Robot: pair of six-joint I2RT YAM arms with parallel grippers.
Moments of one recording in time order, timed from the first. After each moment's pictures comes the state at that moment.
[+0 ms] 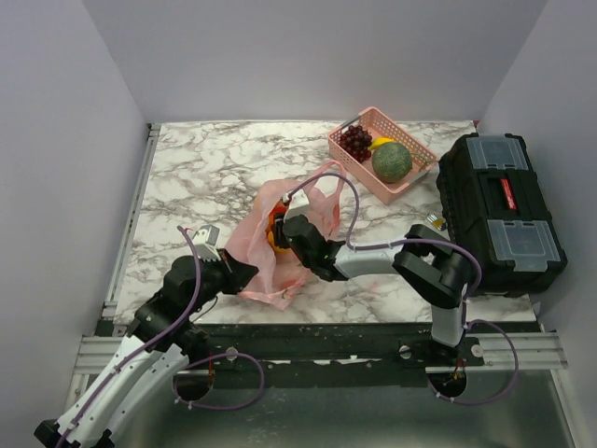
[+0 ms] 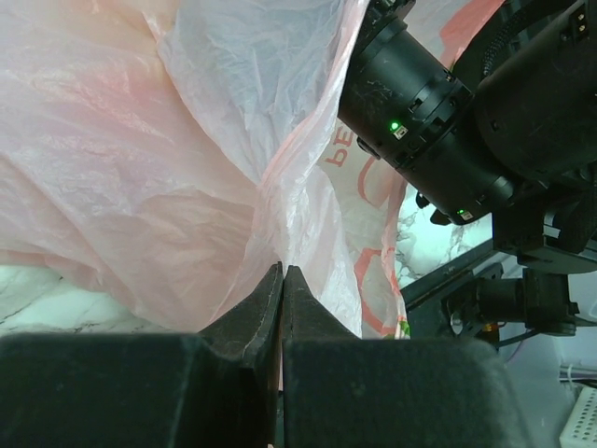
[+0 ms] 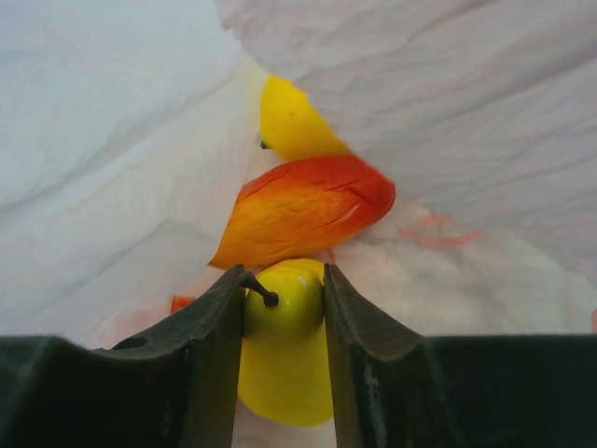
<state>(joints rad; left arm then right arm) -0.59 0.28 0.40 -0.47 0.09 -0.74 1.04 1.92 1.04 0.53 0.52 0.36</state>
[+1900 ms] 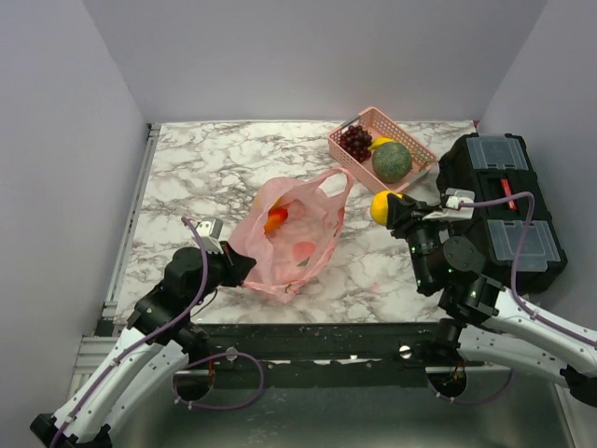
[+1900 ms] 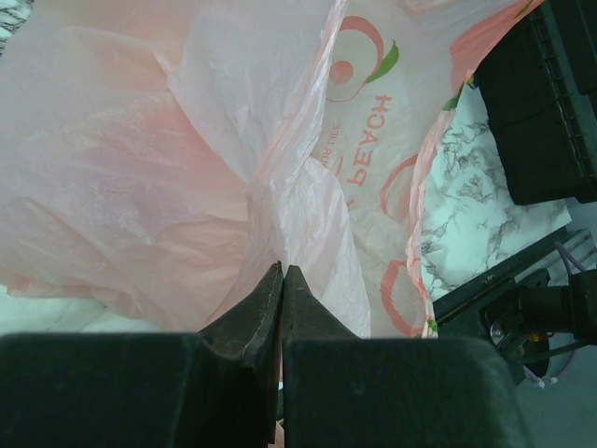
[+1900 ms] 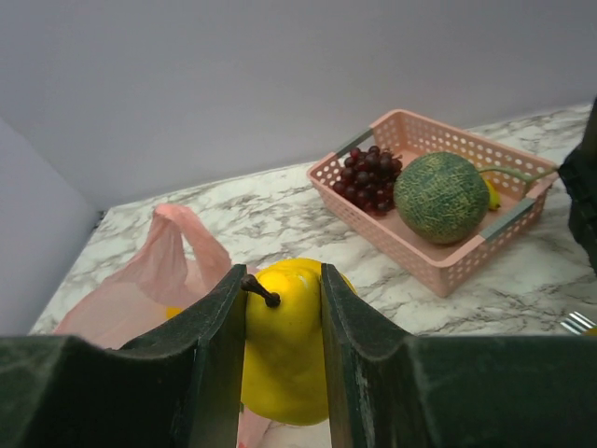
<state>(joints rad) -0.59 0.39 0.48 -0.46 0.03 -0.61 1.04 0.71 0.70 0.18 0.93 0.19</state>
